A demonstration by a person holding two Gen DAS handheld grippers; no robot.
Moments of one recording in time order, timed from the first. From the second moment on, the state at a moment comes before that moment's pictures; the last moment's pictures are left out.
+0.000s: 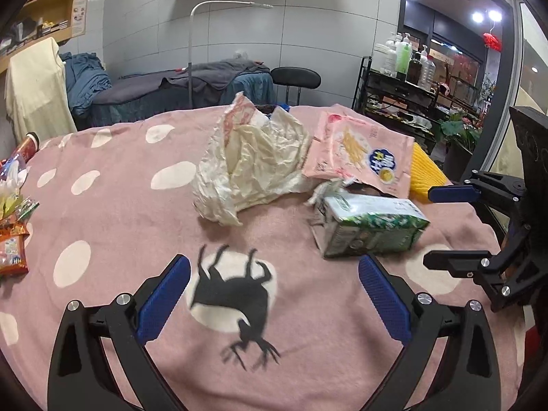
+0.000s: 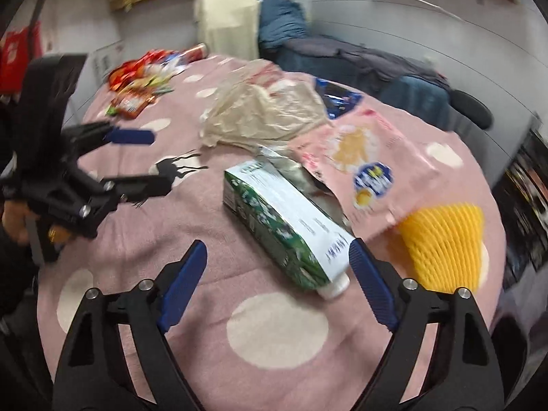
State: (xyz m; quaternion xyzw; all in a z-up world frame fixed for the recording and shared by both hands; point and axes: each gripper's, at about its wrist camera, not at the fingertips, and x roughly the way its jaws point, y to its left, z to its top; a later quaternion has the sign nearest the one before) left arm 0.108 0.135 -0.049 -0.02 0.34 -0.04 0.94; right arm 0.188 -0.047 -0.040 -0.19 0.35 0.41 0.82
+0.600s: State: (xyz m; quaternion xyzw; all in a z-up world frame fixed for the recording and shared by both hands) left arm 0.217 0.193 -0.055 -0.11 0.38 -0.13 0.91; right arm 0.252 0.025 -0.080 -0.30 0.40 0.51 0.70
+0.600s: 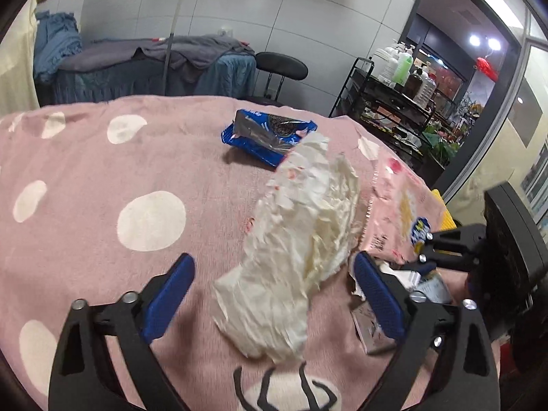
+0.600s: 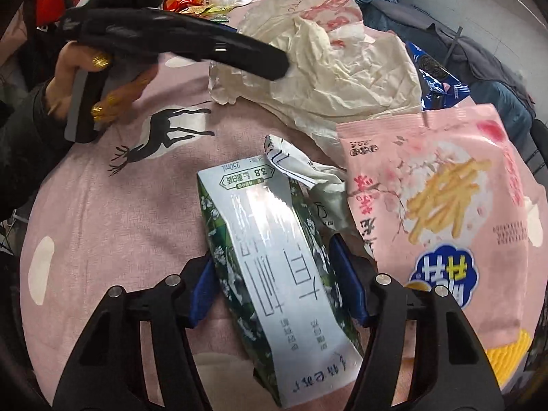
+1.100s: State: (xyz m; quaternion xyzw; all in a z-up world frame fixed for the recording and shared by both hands) left arm 0.176 0.178 -0.029 -0.10 0.33 -0.10 0.93; right arm 0.220 -0.006 -0.042 -0.18 0.37 0.51 0.76
